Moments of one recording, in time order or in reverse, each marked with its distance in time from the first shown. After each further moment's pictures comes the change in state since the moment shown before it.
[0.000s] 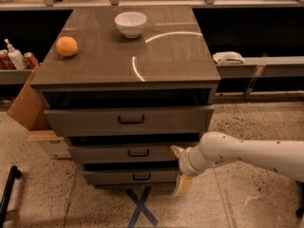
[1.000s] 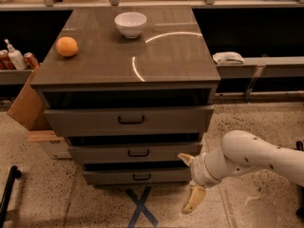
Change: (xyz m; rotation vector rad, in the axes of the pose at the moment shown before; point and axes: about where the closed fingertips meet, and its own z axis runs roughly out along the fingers) arm -0.027 0.062 -0.079 -0.108 -0.104 0.092
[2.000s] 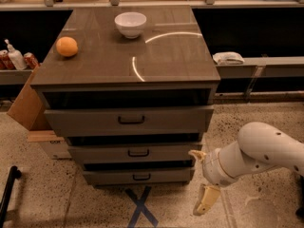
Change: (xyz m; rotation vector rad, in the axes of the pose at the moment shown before) arm -0.008 0.017 -0.061 0.014 0.049 0.026
